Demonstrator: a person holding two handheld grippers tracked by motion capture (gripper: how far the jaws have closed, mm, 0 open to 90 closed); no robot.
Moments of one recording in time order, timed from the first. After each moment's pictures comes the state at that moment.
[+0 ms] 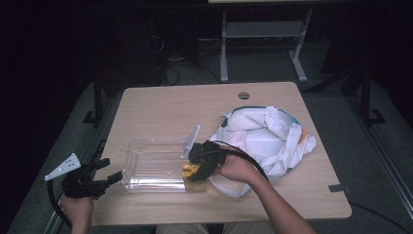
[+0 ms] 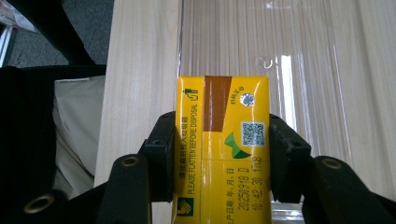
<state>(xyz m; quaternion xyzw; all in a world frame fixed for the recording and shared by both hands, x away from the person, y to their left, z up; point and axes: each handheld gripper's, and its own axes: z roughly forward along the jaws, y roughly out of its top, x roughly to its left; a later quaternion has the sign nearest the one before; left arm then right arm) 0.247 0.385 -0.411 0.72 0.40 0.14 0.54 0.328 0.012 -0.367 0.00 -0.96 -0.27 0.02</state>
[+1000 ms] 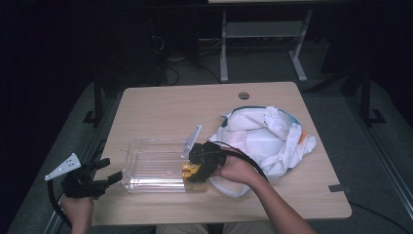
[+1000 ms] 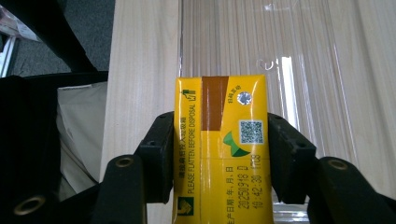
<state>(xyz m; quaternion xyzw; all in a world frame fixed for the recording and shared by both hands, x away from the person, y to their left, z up) 0.248 0.385 -0.411 0.72 0.40 0.14 0.55 0.327 0.011 -0.367 -0.02 -0.96 -0.28 0.02</state>
